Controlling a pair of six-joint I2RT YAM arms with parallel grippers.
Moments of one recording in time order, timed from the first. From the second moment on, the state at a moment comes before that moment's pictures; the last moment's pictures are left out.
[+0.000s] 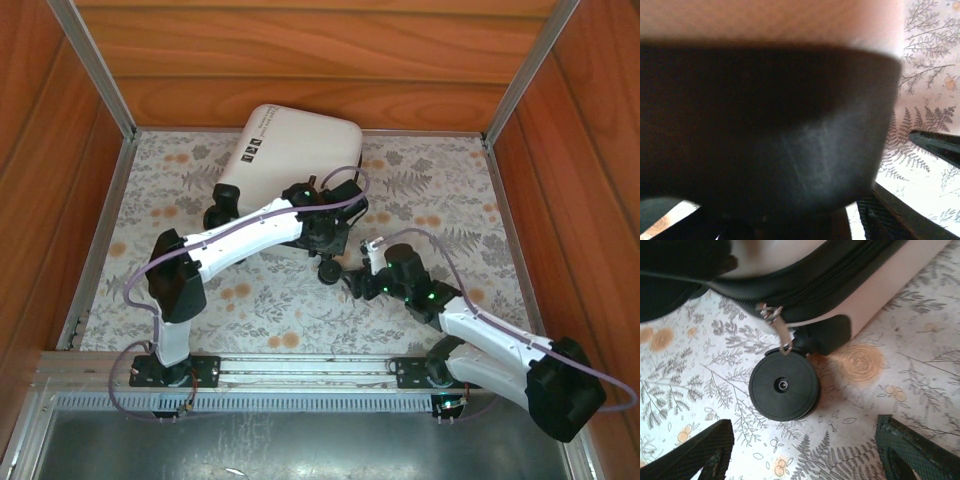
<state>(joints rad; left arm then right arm) -1.00 1.92 1.78 -1.13 -0.17 -0.71 0.71 0.98 0.36 -0.02 -0.12 0.16</state>
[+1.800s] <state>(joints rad) -0.92 1.77 1.55 -0.92 -0.07 -0.66 0.80 1.23 0.36 0.34 0.18 0.17</state>
